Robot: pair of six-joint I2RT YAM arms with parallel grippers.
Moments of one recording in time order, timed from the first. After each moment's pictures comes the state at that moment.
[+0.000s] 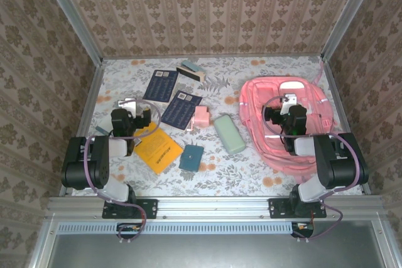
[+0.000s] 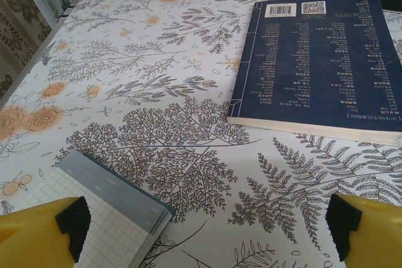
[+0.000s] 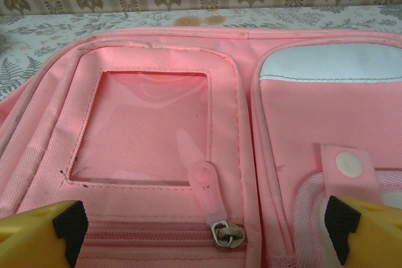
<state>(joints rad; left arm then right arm) -0.02 1.53 0.40 0.74 -0.01 0.09 -0.01 1.53 0.40 0.78 -0.02 0.03</state>
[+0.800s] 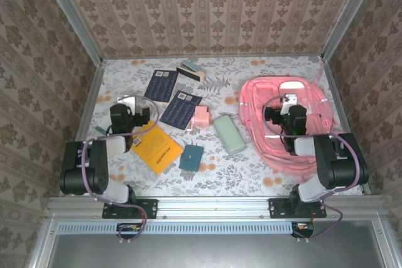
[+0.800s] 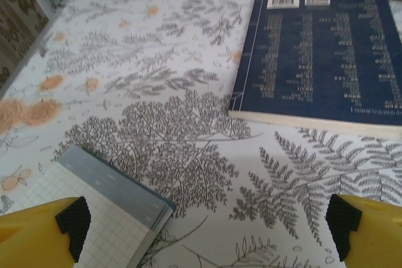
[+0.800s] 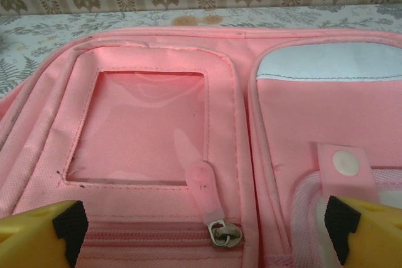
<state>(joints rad) -0.02 1.44 0.50 0.48 -0.03 0.08 -0.01 1.52 0.40 0.74 0.01 0.04</state>
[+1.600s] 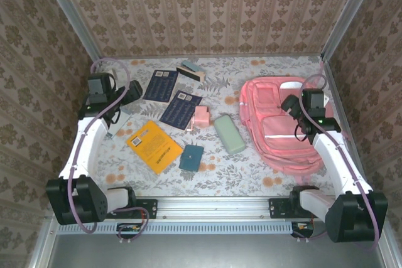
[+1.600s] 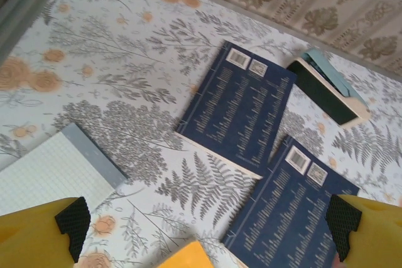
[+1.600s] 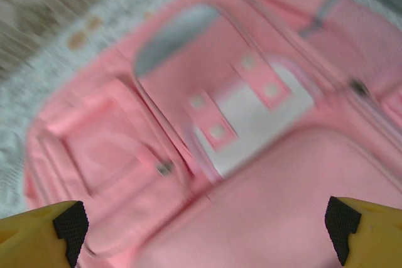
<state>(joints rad) 0.00 1.22 1.04 -0.46 0.11 -0.34 -0.03 1.07 0.82 -0.56 0.21 0.63</state>
